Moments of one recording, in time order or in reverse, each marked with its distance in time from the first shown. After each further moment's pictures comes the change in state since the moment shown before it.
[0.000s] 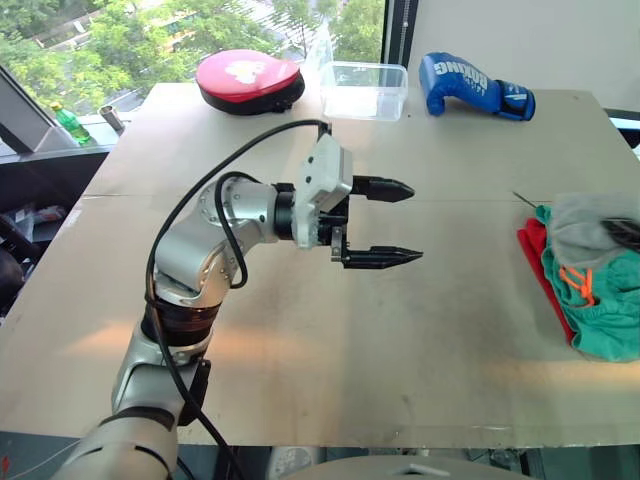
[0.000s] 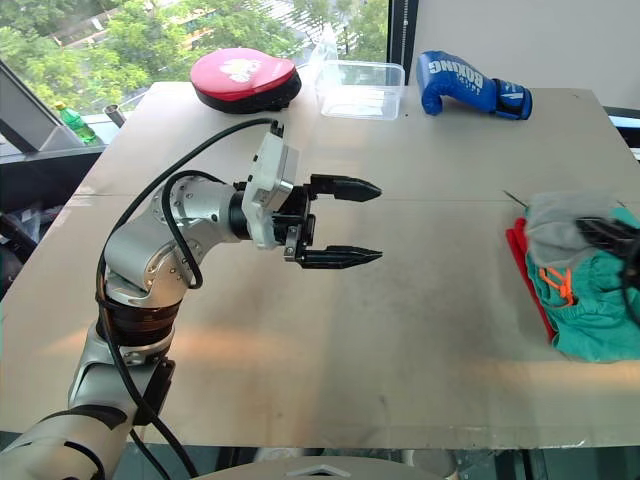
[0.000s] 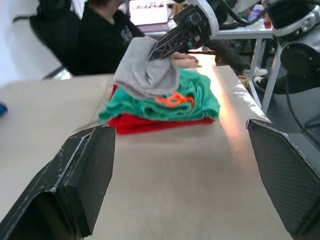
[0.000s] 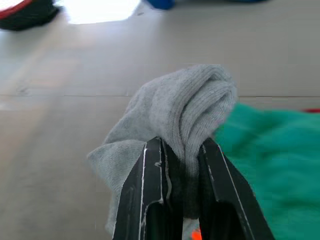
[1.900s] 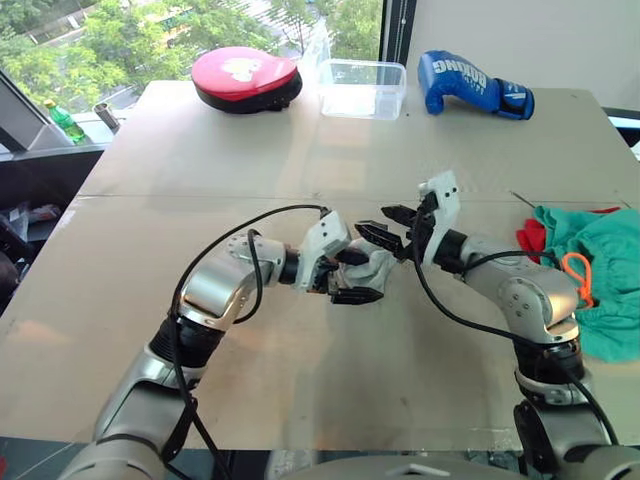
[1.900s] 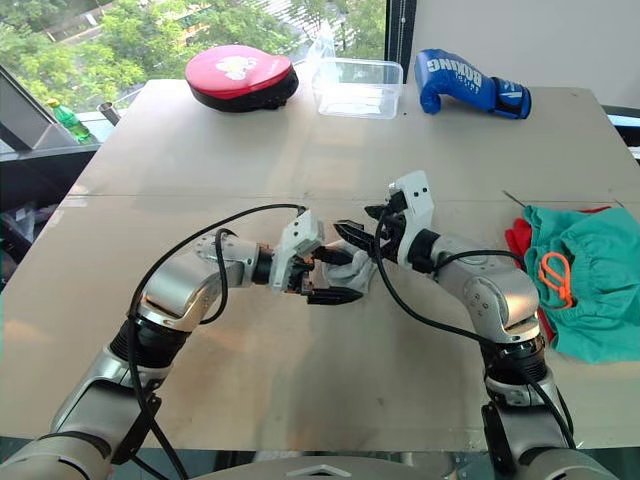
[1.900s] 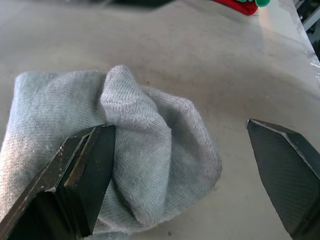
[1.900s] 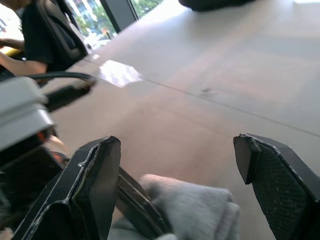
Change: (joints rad) left arm 0.181 0.062 -0.165 0.208 0.156 0.105 0.041; right arm -0.342 0.621 1.096 0.165 -0.380 -0.570 -0.030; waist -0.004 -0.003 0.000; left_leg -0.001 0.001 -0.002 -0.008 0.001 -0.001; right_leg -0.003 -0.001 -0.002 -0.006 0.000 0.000
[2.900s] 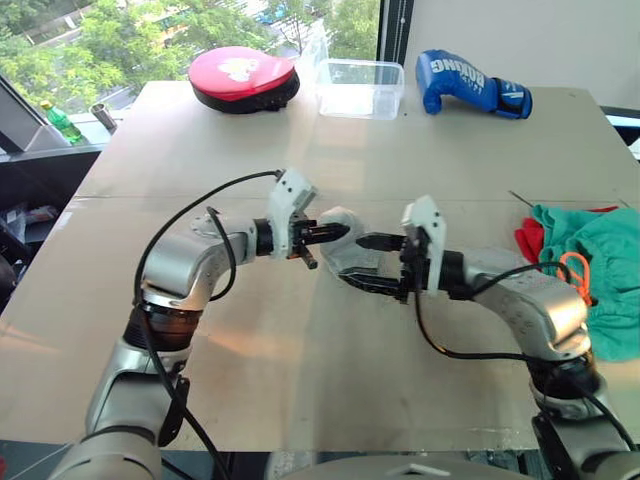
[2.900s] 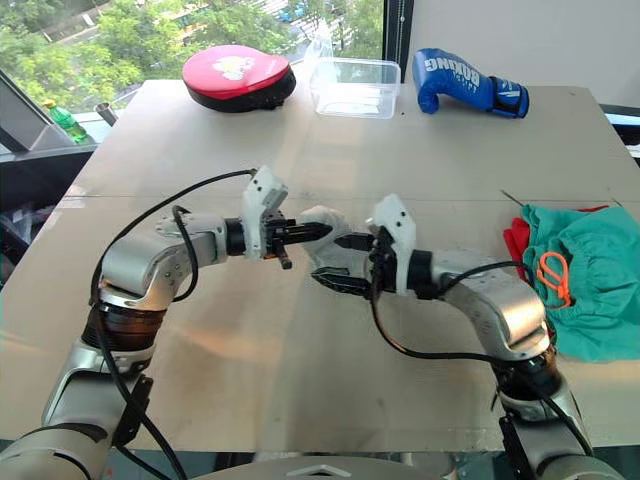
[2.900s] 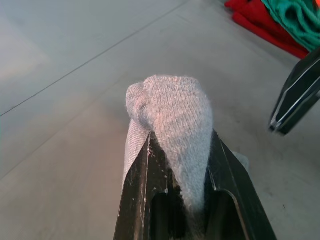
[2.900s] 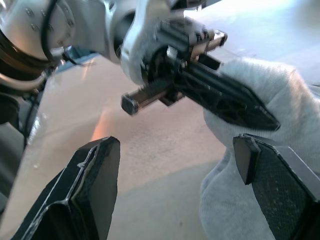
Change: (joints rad) left arm -0.072 0.019 0.160 -0.011 -0.104 0.172 0.260; right arm 0.081 -0.088 0.027 -0.183 0.017 0.014 0.331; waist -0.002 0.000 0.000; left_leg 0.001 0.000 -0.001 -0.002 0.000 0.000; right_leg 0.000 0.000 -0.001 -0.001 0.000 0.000
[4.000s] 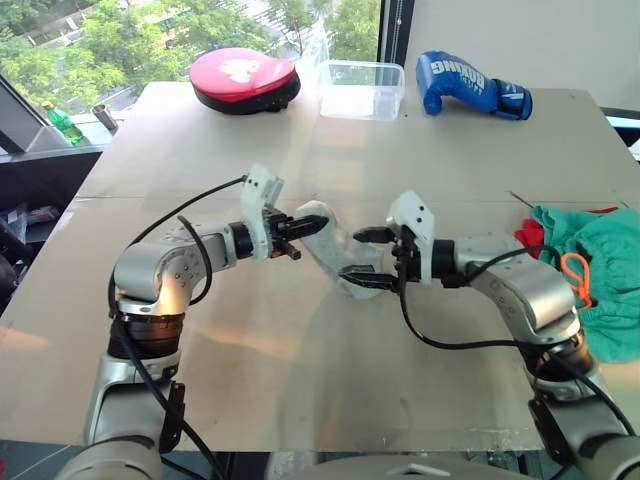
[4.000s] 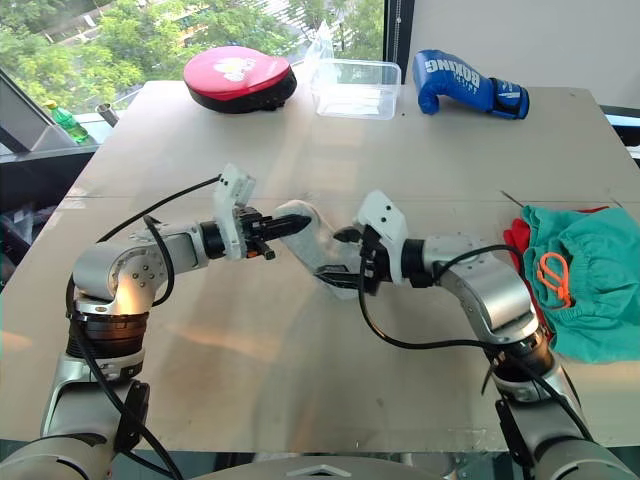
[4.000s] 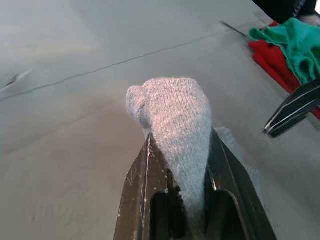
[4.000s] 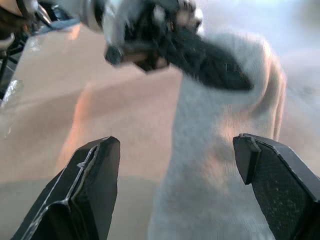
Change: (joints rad) left arm 0.046 -0.006 0.177 0.005 -0.152 0.128 0.128; right arm -0.083 -0.006 0.113 0.064 -0.219 -0.016 0.098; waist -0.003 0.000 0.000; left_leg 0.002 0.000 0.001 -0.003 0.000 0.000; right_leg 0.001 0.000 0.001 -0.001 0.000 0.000
